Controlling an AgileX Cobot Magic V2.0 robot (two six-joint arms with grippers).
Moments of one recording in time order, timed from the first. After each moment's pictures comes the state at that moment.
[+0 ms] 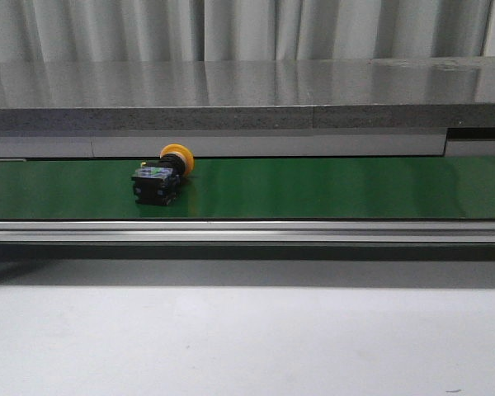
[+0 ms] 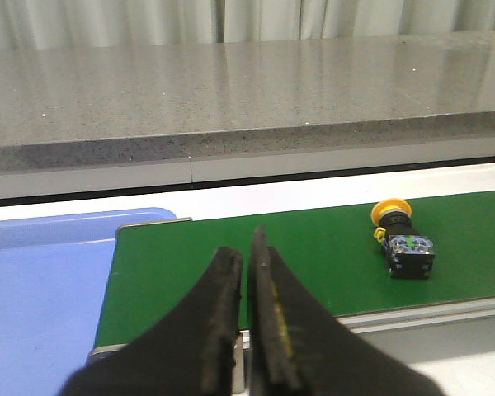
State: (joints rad) left arm -0.17 0.31 -0.27 -0.29 0.18 0.35; right arm 0.02 -0.01 0.03 -0.03 0.08 0.02
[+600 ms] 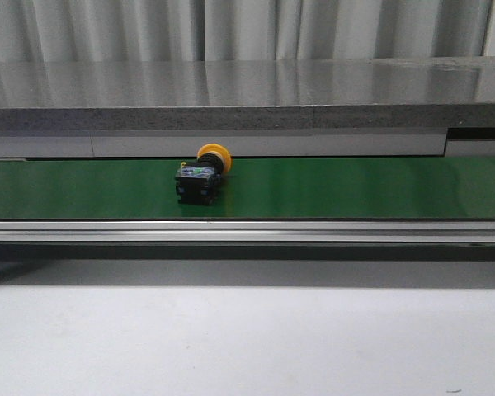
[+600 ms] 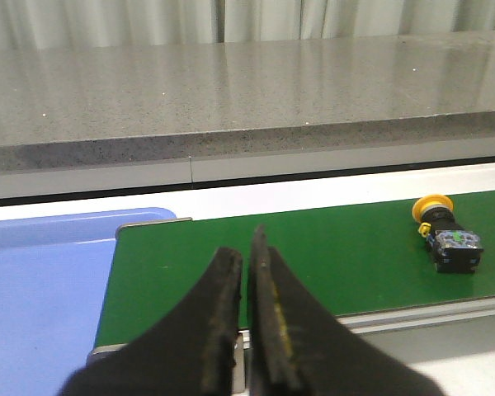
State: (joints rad) left arm -0.17 0.31 -0.27 -0.29 0.18 0.35; right arm 0.02 0.13 -0.22 -0.03 0.18 0.02
